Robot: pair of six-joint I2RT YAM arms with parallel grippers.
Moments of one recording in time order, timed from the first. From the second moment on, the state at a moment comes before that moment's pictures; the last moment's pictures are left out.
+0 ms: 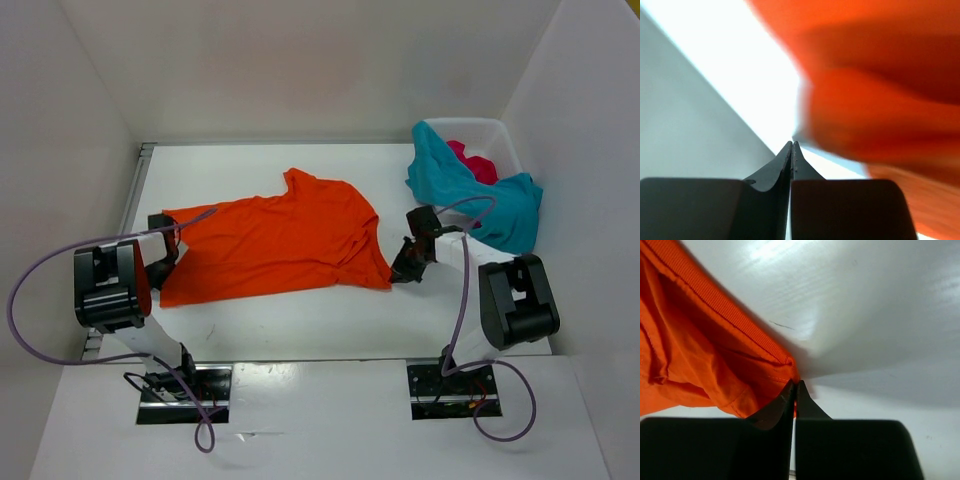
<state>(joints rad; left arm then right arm) 0.23 1.69 0.81 -0.50 -0.55 0.63 0.21 1.53 0.79 -0.49 -0.15 0.75</state>
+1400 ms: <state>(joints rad) 0.27 1.60 0.88 -0.66 -0.16 0.59 0.59 1.48 0.80 -0.73 0.21 1.03</state>
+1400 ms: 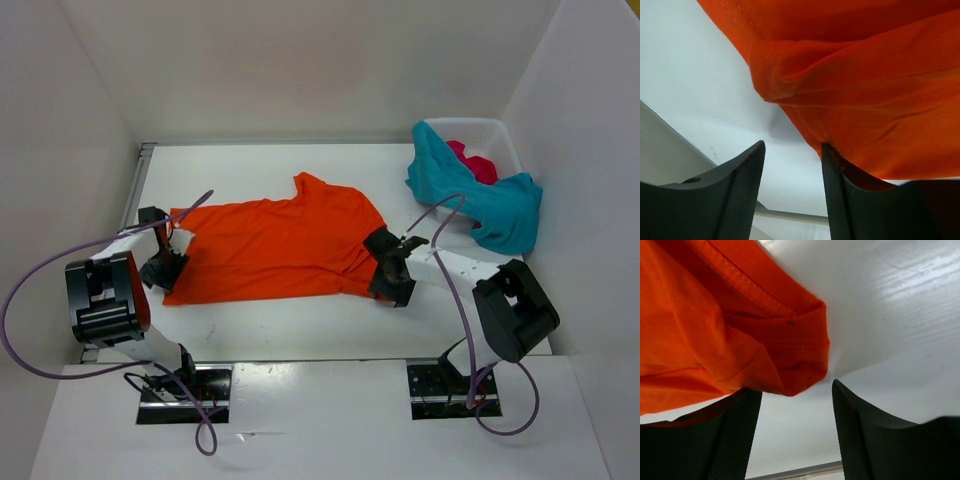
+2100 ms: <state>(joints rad) 0.31 1.68 0.89 -0.55 -0.33 0.61 0.53 1.45 0.78 -0.69 0.19 1.07</state>
